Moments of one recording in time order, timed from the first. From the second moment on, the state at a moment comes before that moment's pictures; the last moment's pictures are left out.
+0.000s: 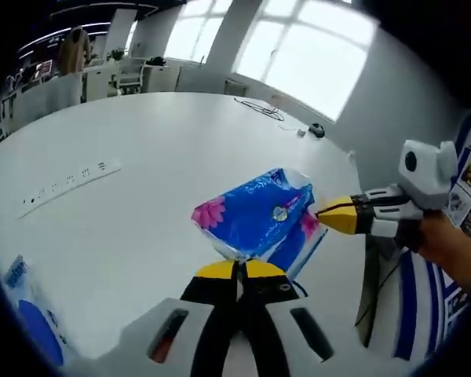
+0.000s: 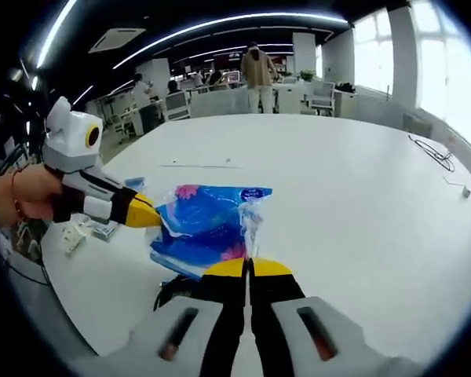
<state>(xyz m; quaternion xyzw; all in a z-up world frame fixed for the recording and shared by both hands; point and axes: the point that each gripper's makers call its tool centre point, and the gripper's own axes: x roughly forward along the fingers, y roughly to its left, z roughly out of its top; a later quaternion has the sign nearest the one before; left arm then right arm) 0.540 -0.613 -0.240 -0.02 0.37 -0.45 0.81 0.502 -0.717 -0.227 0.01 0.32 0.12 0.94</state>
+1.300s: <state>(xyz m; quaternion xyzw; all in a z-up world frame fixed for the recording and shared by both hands) 0.579 -0.633 -0.323 -0.05 0.43 -0.42 0.80 0.546 -0.740 -0.311 0.03 0.38 0.12 0.92</state>
